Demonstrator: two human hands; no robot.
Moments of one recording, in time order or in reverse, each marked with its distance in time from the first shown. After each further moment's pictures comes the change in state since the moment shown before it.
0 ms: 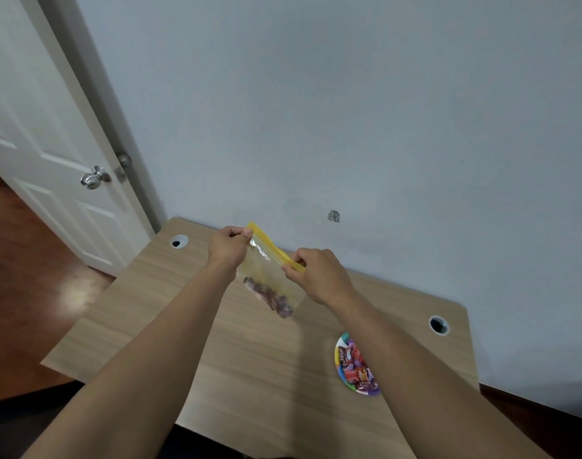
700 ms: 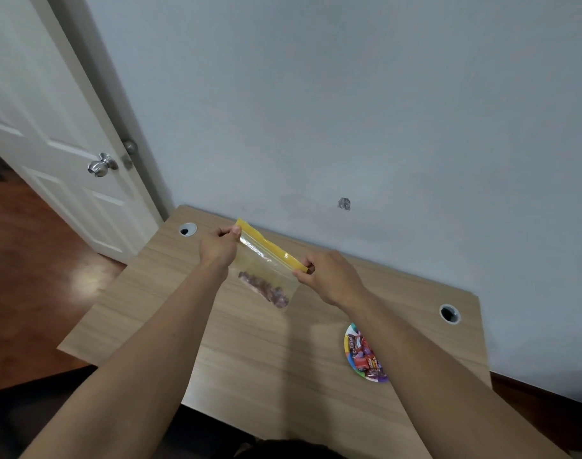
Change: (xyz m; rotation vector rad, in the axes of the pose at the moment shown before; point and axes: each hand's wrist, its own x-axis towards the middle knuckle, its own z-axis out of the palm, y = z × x) left_hand 0.018 -0.033 -0.033 -0.034 0.071 -0.022; right_hand -0.006 0.012 0.019 -0.136 -0.105 0.000
